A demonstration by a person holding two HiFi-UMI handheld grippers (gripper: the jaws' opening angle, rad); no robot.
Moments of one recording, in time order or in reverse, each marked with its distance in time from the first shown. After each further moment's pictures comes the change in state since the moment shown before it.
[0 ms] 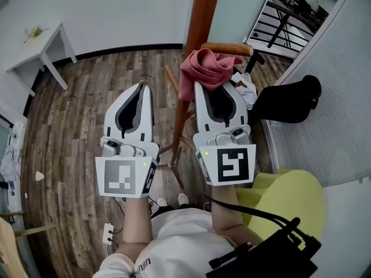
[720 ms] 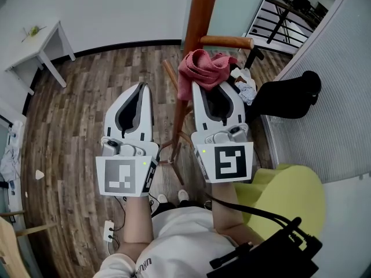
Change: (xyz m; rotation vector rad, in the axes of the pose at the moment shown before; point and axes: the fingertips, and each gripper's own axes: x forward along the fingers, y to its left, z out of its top) left arm -0.005 -0.005 -0.012 -0.018 0.030 -0.004; right arm -0.005 0.003 -0.017 0.000 0.051 0.006
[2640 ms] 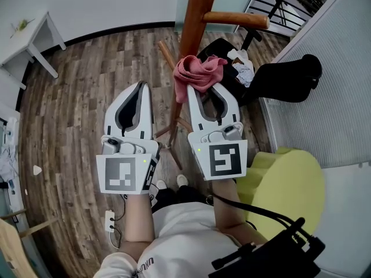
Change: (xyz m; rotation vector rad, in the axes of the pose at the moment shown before) left arm -0.019 -0.005 -0.040 -0.062 0.084 -0.034; right arm -0.019 0.024 -0.042 0.042 0.093 -0.013
